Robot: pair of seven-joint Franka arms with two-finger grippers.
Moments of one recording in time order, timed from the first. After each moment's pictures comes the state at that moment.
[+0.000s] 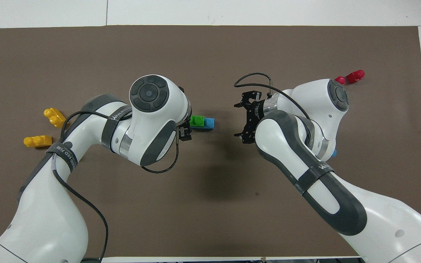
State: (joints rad) left arm -0.40 0.36 -0.19 -1.76 0.02 2.22 -2.24; right arm 0.33 0.33 0.06 -1.94 0.71 2.37 1.50
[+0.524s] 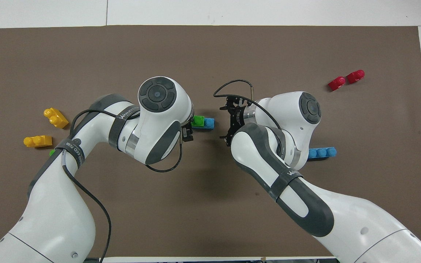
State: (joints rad) left arm -0.41 0.39 -0.19 -1.75 0.05 2.23 -2.28; right arm 0.41 0.38 0.06 -1.94 0.73 2.50 1.50
